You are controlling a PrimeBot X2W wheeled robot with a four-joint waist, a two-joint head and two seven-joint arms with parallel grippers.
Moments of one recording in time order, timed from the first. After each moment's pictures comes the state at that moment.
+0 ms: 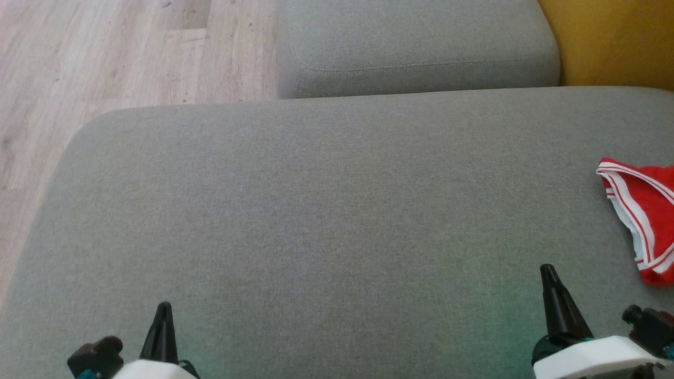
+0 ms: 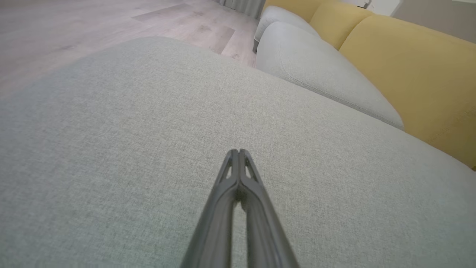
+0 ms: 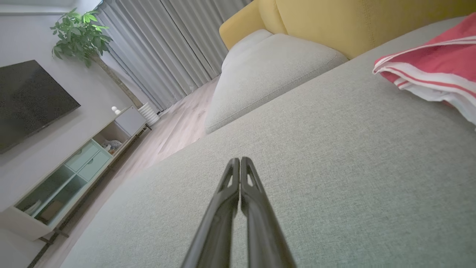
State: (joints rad) left arm 0.10 0.19 -0.19 0.25 -0.63 0.06 -0.06; right arm 0.21 -0.05 0.02 0.01 0.57 0.13 0.00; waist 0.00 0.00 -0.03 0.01
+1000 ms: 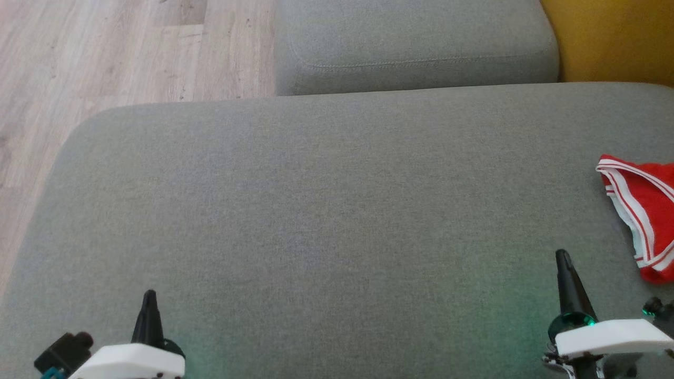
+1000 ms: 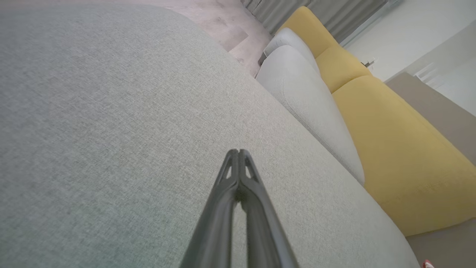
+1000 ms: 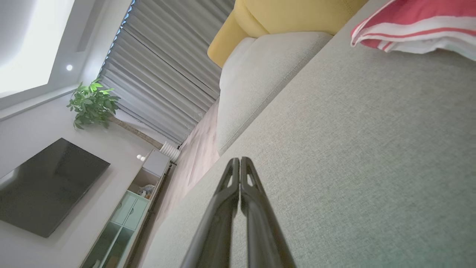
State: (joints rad) left arm 0.06 0.14 -0.10 0.26 -0.94 0.00 -0.01; right arm 0.13 -0.05 -0.01 0.09 0.92 0.13 0.02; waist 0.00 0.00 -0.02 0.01
